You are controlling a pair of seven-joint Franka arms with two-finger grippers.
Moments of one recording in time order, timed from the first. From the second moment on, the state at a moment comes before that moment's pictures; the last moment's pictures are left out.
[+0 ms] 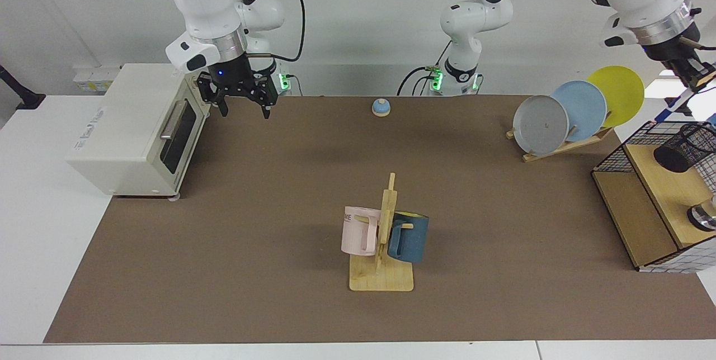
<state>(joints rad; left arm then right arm) 0.34 -0.09 -0.16 -1.72 1.04 2.01 1.55 0.09 0.00 0.09 -1.62 -0.04 1.64 0.17</state>
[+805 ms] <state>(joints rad) 0.43 0.06 -0.16 -1.70 1.17 2.10 1.63 0.06 -0.01 0.10 -1.62 -0.03 1.60 0.08</state>
